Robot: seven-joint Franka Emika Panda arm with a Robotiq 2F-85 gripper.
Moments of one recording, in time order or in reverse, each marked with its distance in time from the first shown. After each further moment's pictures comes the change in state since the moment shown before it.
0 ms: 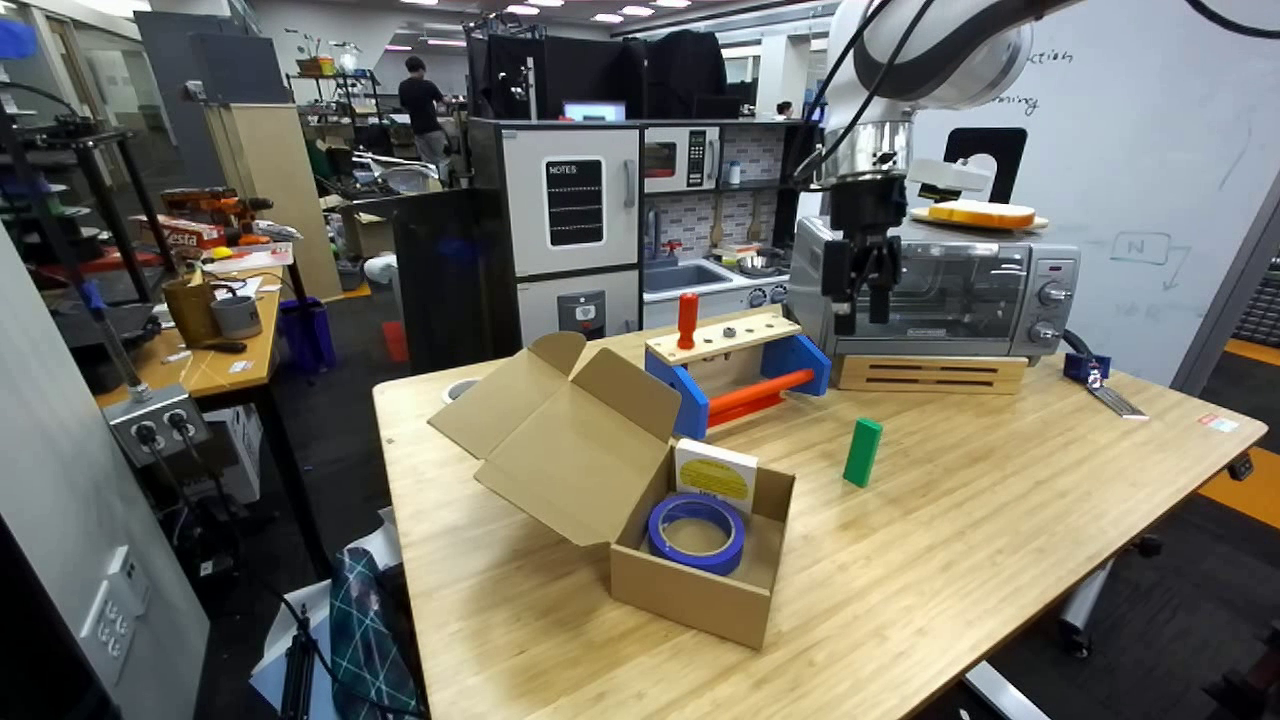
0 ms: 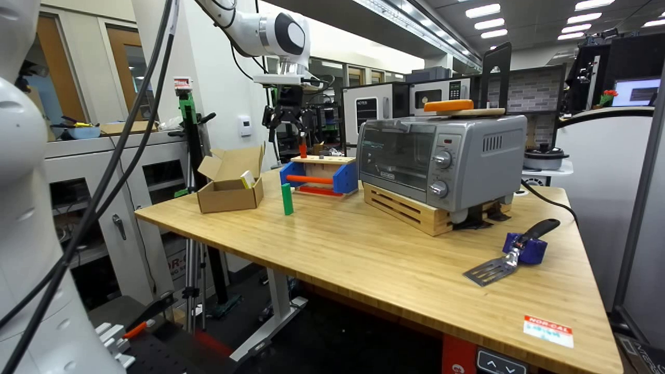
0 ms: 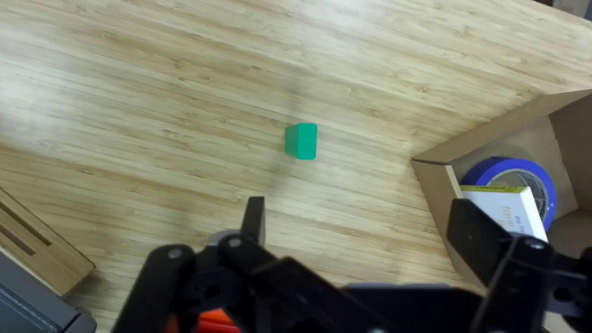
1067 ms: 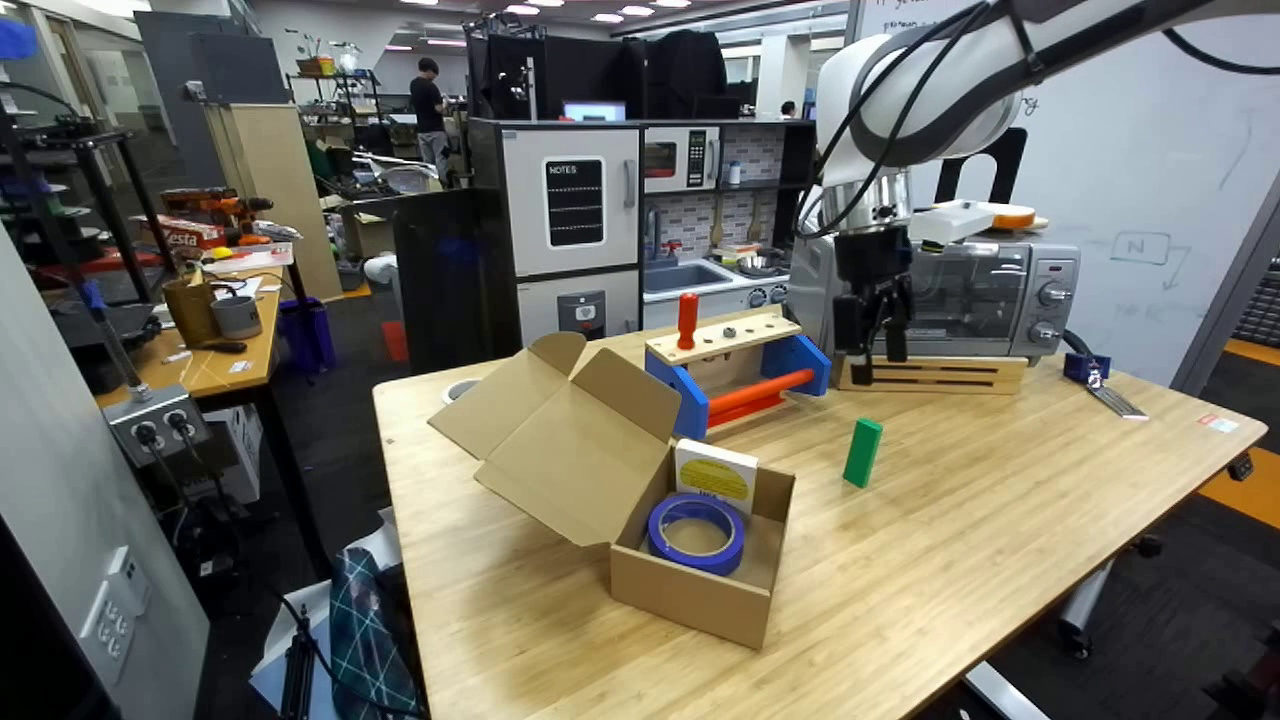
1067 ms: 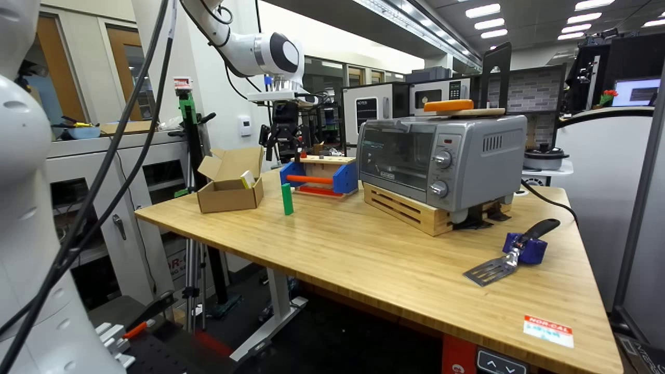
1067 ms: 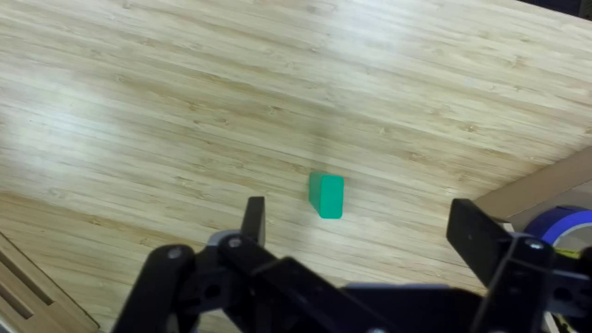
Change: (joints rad) arm 0.030 0.003 -0.001 -0.111 -0.088 0.047 0.070
